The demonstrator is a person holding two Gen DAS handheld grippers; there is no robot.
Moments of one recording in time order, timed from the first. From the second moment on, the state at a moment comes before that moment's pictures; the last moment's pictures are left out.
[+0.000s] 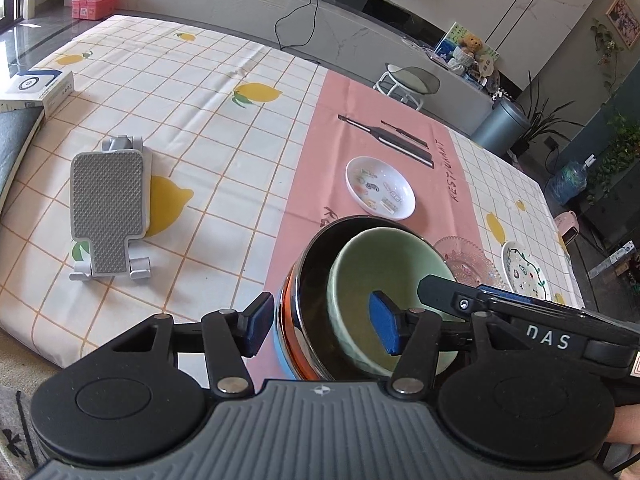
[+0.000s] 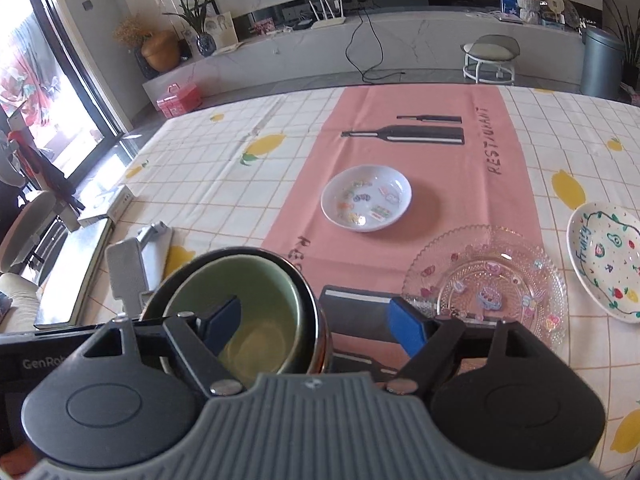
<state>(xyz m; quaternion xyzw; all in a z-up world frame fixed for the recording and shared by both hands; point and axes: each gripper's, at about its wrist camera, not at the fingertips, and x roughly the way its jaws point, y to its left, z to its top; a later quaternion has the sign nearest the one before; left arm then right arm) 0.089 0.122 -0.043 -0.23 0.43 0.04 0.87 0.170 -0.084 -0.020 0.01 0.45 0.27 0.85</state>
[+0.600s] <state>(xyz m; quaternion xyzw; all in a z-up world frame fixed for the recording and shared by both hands) 0.085 0.119 -0.044 -0.18 0.46 0.06 0.87 0.157 -0.060 -0.049 -0.10 0.47 0.30 0.82</state>
